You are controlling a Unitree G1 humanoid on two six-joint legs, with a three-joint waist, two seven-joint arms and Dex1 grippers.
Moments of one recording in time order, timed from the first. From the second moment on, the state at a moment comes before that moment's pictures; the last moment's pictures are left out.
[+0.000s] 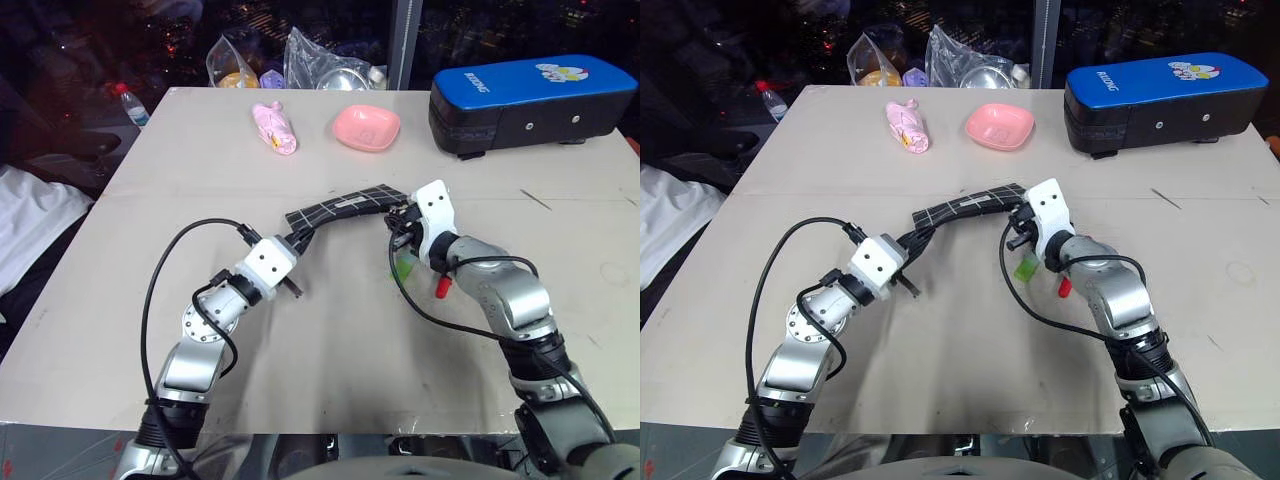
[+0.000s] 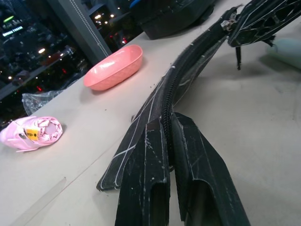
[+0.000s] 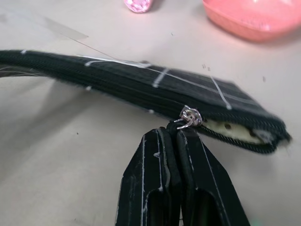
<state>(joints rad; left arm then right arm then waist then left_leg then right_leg) -0.12 0.44 -0.04 -0.14 0.04 -0.14 -0.50 -0.51 -0.27 0.23 -0.15 0.21 0.69 0.36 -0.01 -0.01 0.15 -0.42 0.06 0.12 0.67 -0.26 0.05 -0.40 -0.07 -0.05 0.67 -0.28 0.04</state>
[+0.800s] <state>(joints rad) -0.07 0.51 -0.04 -0.18 0.05 -0.14 -0.55 -0.56 -0.38 0.29 -0.01 0.05 0.42 0.54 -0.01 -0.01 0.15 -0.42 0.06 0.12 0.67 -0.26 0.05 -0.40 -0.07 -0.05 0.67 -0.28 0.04</state>
